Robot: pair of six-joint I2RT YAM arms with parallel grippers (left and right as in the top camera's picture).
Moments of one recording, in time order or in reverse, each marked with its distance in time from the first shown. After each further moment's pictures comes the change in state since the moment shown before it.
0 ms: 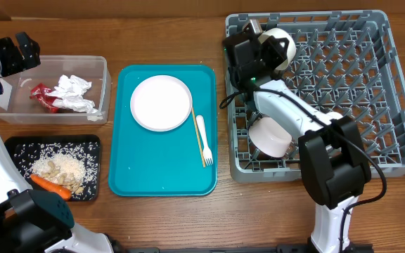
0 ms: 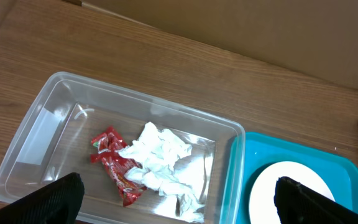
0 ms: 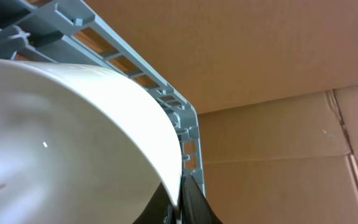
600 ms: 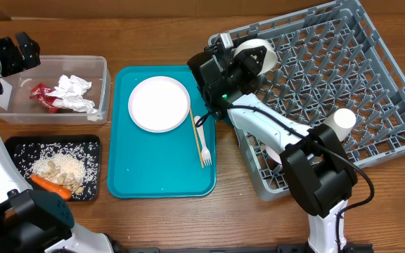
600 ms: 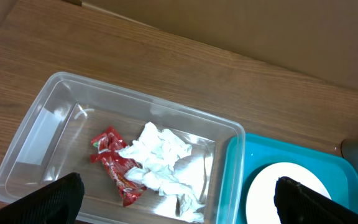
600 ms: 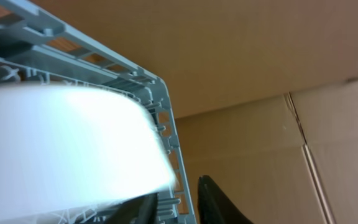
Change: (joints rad) left arm 0.000 0.000 0.000 0.000 0.000 0.000; right arm 0.169 0.001 -0.007 -0.017 0.222 0.069
